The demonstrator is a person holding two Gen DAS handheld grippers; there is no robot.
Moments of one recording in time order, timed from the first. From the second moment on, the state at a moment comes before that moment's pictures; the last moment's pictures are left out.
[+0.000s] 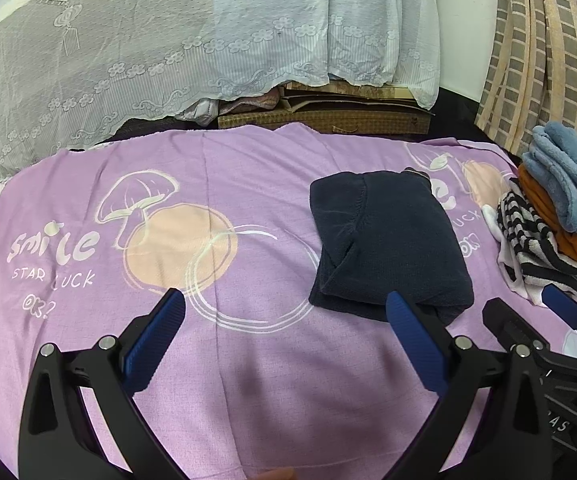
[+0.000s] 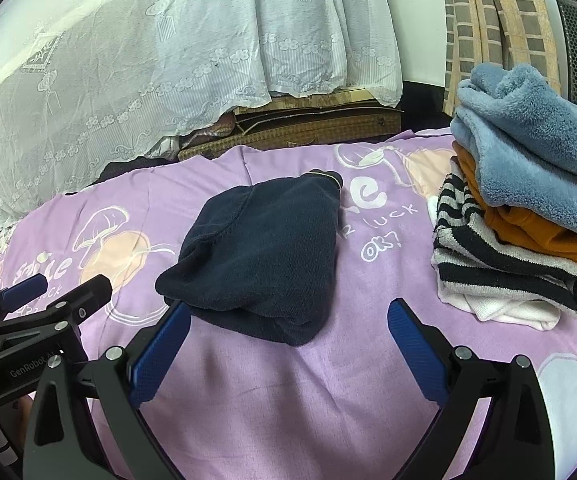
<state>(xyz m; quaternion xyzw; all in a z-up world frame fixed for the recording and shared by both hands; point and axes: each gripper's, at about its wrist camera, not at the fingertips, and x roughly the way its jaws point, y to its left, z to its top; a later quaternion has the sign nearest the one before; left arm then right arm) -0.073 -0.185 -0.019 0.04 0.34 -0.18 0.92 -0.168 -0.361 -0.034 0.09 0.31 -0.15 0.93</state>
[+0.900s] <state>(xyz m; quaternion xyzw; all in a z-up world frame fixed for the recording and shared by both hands) -0.073 -0.182 -0.020 0.05 0.35 -0.18 0.92 -0.168 -0.361 -0.034 0.10 0.31 -0.15 0.93</state>
